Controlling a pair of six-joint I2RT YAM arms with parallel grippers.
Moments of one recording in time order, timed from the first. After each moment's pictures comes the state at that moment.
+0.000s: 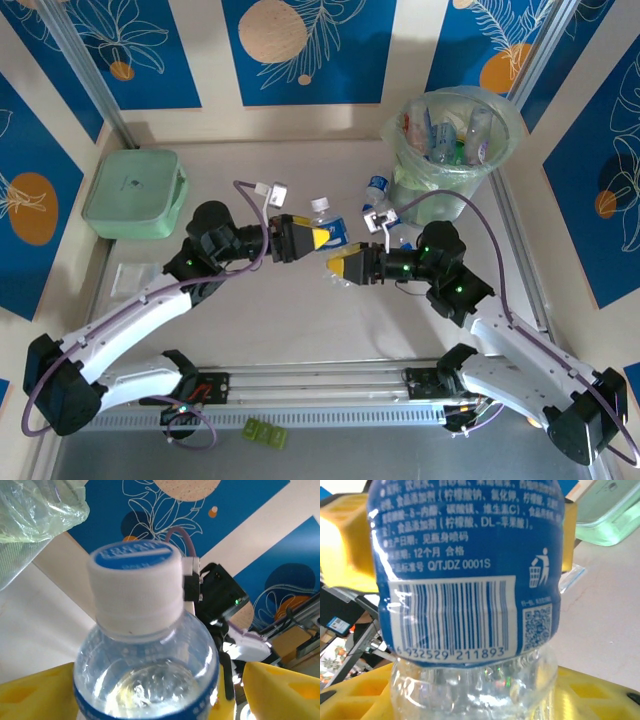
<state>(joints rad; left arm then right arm) -0.71 1.09 0.88 0.27 0.73 -0.86 0.62 0.86 0.69 0.10 -0.81 0.81</state>
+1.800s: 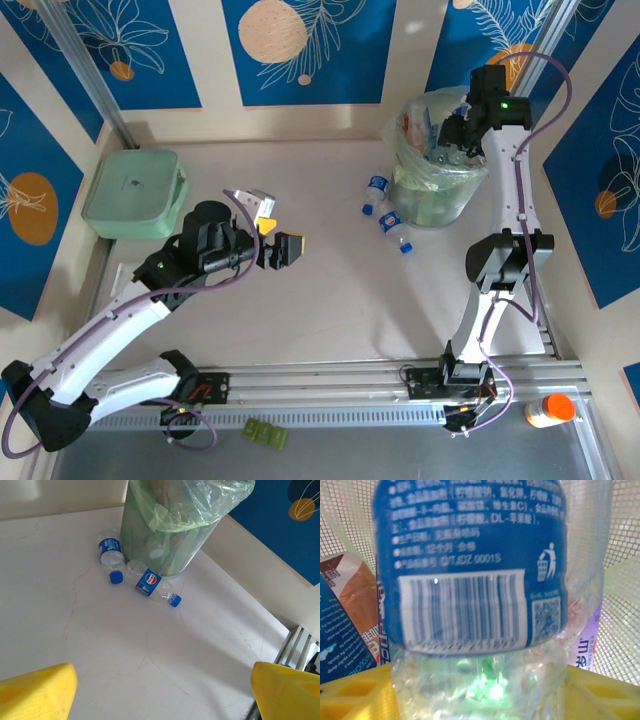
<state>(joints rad) -0.71 0.99 1.01 -0.41 0.20 -0.32 -0.04 1.96 2.30 -1.30 0.11 0.21</state>
